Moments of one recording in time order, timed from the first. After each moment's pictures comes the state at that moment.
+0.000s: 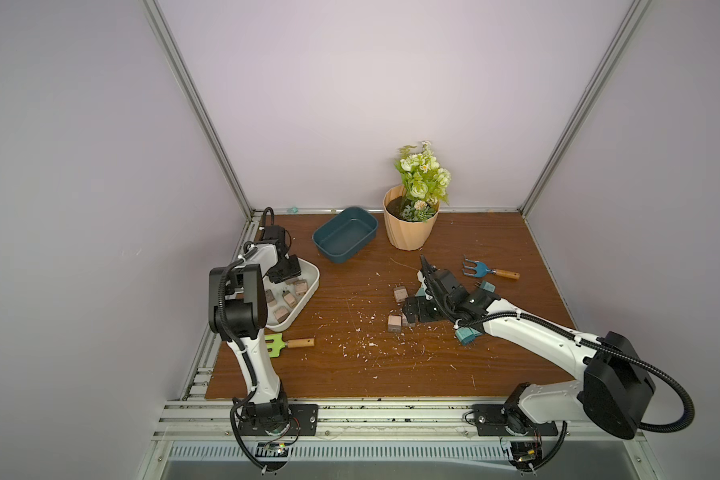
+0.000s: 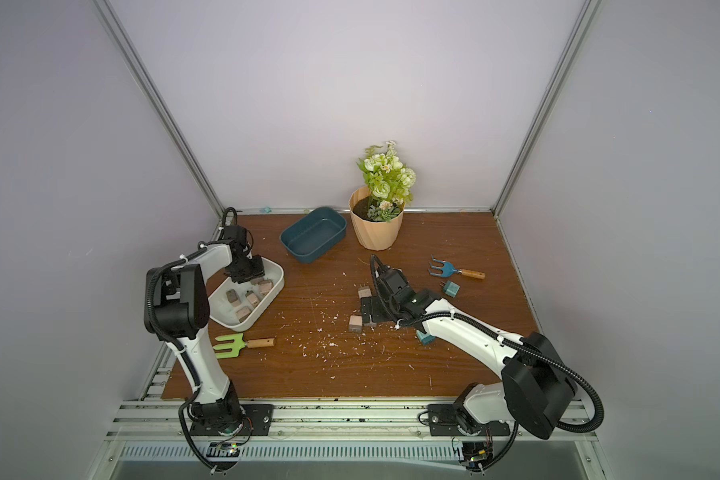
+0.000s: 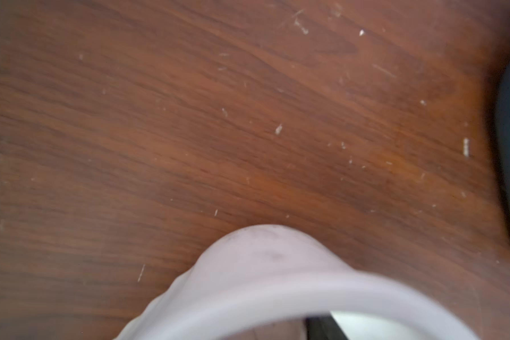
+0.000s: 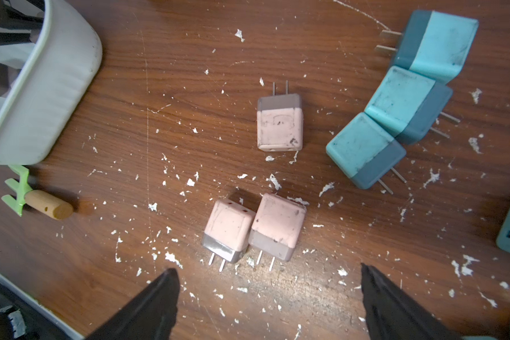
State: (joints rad) left arm 0.11 1.98 1.37 -0.61 0.04 -0.27; right arm 0.76 1.37 0.91 -0.49 0.00 0.57
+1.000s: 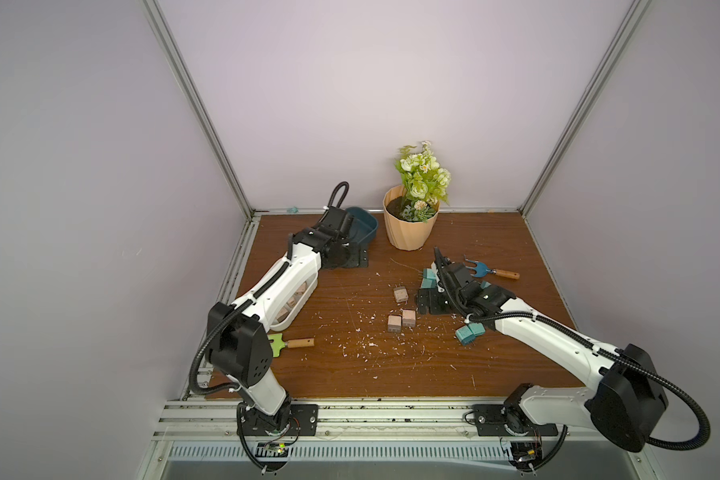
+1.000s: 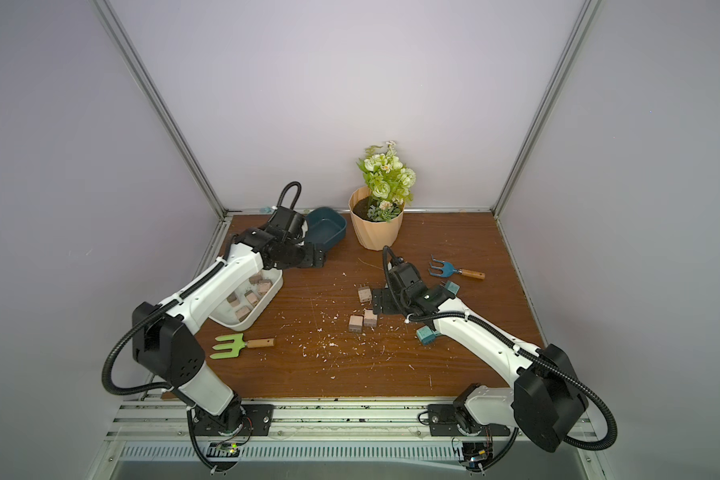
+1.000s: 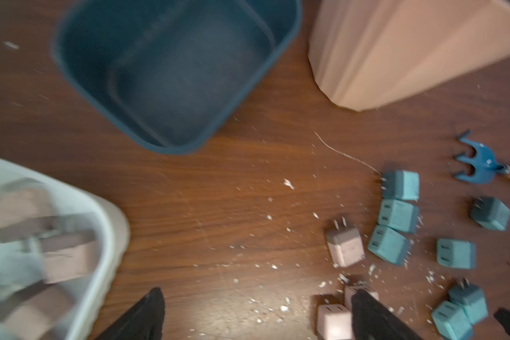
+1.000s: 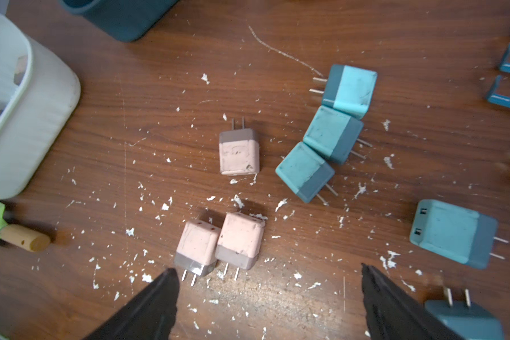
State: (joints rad) left arm -0.47 1.70 1.51 -0.85 0.03 -0.47; right arm 0.65 1.29 0.93 -0.55 0.06 0.50
